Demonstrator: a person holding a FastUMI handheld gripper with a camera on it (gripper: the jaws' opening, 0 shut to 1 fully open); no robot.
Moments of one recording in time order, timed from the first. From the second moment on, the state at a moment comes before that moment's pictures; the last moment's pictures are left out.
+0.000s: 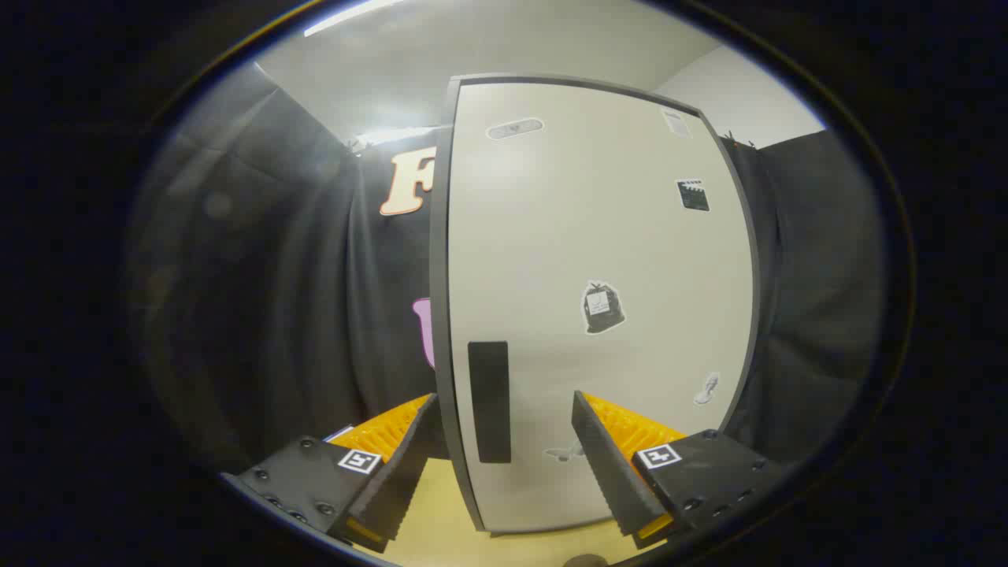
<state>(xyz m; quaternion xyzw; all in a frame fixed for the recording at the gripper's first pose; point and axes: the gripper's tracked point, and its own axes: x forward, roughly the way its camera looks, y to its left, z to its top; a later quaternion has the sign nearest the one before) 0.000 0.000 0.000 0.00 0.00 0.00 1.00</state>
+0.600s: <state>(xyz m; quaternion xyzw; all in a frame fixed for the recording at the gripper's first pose) 0.002 0.001 -0.004 0.00 0.01 0.00 1.00</state>
